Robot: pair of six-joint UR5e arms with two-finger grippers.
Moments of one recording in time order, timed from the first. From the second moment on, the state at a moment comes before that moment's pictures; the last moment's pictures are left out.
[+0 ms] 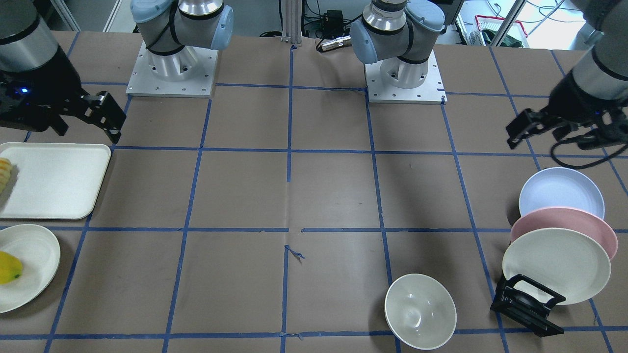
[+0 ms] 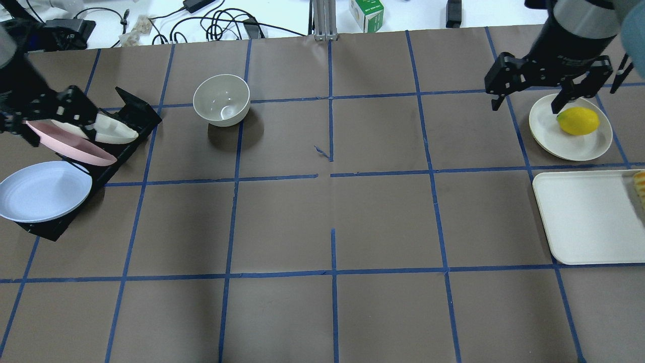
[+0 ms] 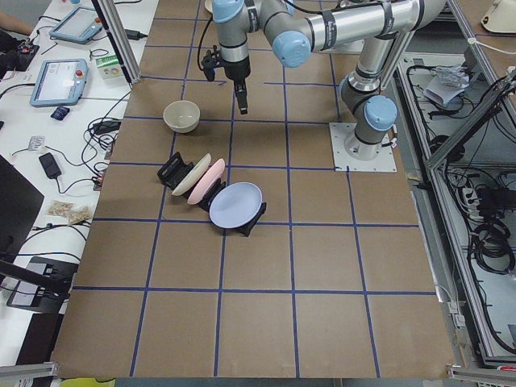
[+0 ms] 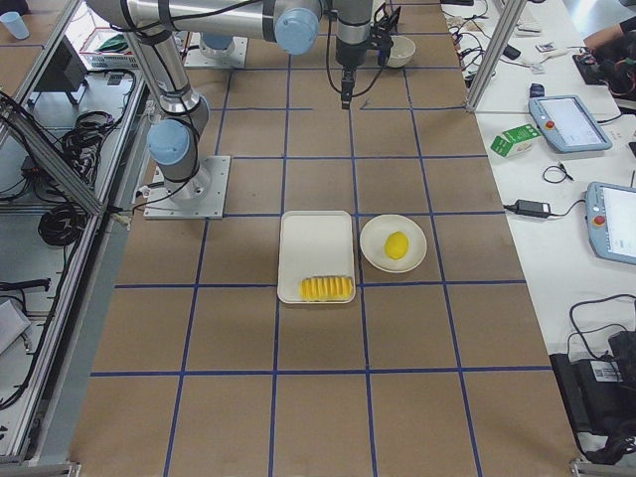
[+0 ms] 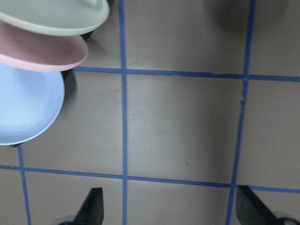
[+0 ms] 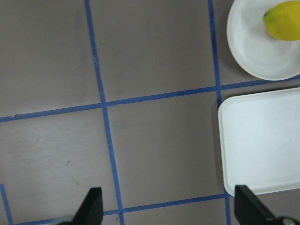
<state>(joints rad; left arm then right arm) -1.12 -1.62 -1.60 -1.53 1.71 0.22 1.36 -1.57 1.59 -1.61 -1.59 -0.08</state>
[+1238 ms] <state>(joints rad) -0.69 -1.88 -1.72 -1.17 1.66 0.24 0.81 -1.27 1.60 -1.87 -1.62 -0.53</state>
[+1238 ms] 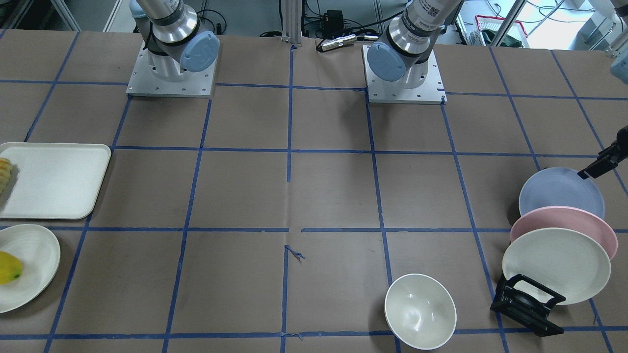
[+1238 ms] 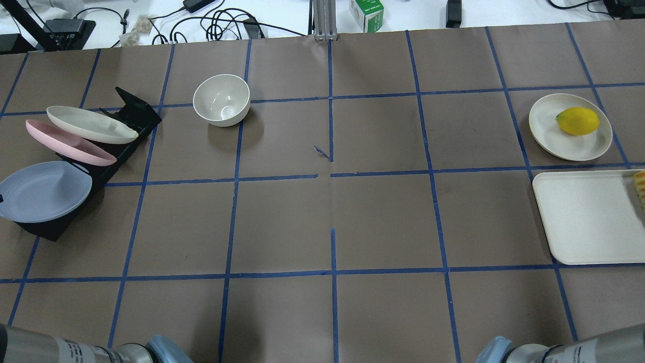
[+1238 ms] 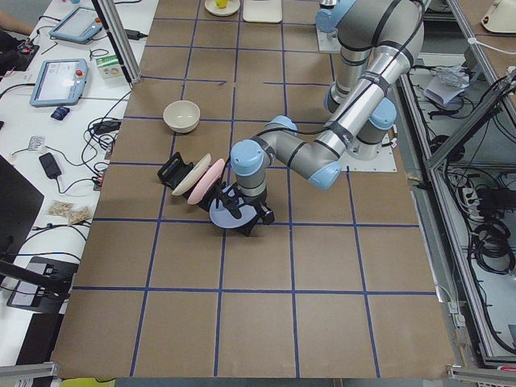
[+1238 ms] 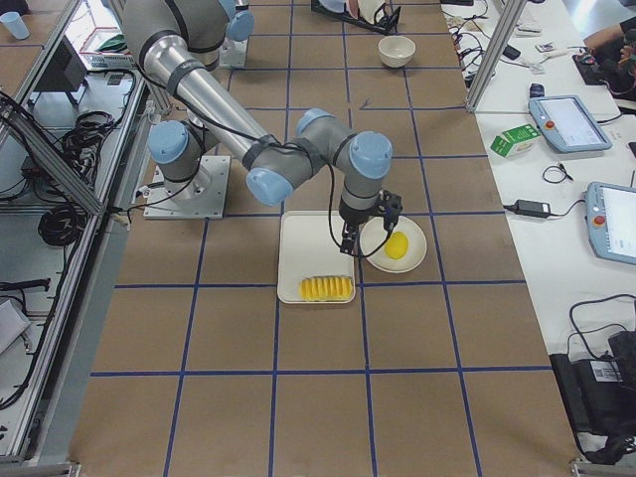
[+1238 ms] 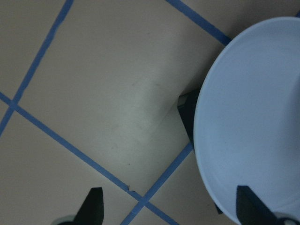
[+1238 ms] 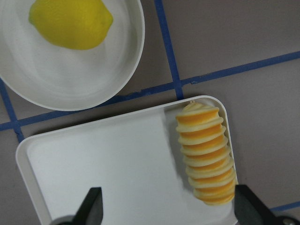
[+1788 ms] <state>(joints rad) -0.69 -1.94 -1.72 -1.13 1.66 0.24 0.75 -1.11 1.61 -1.94 -1.67 -0.65</state>
